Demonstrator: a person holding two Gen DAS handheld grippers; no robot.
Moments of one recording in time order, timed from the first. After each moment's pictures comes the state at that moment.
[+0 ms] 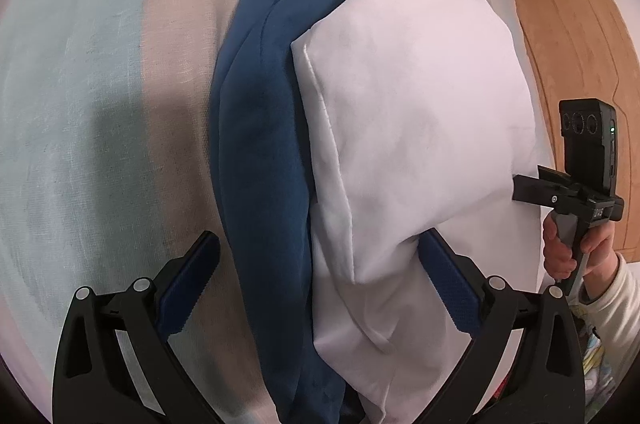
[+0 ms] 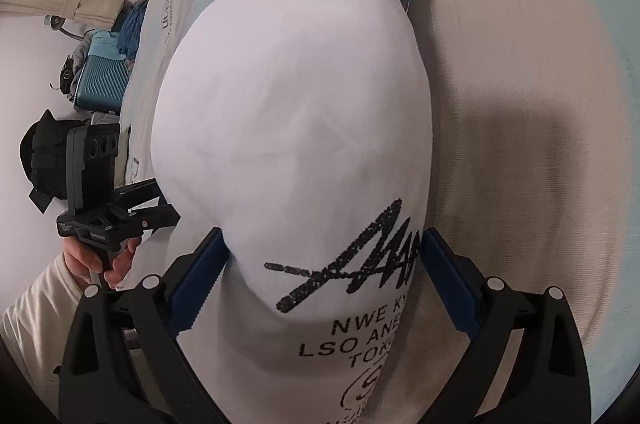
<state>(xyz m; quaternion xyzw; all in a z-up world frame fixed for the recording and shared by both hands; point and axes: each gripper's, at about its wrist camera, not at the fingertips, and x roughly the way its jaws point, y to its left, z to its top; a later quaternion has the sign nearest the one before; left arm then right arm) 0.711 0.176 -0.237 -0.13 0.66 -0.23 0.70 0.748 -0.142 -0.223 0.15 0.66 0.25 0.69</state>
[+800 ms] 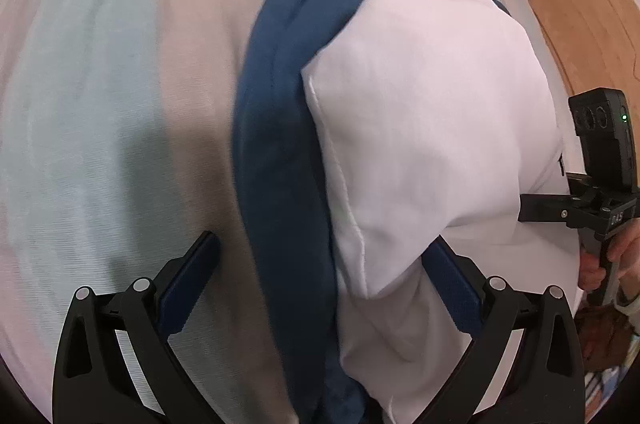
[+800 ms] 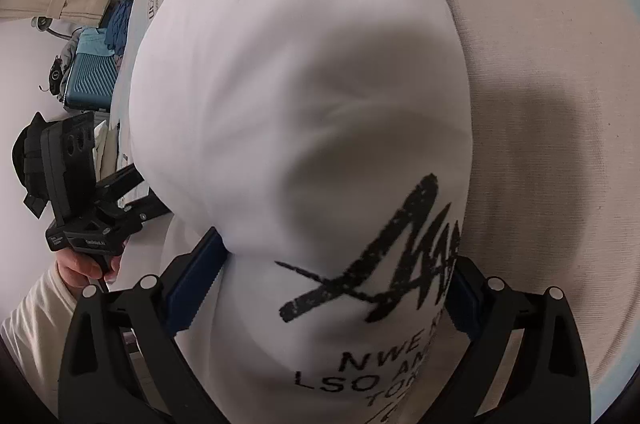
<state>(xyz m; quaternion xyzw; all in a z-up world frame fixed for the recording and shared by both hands) 0.708 0.147 -0.224 -0.06 0.63 -0.20 0.75 0.745 -0.114 -0.248 0.16 0.68 0.24 0.67</state>
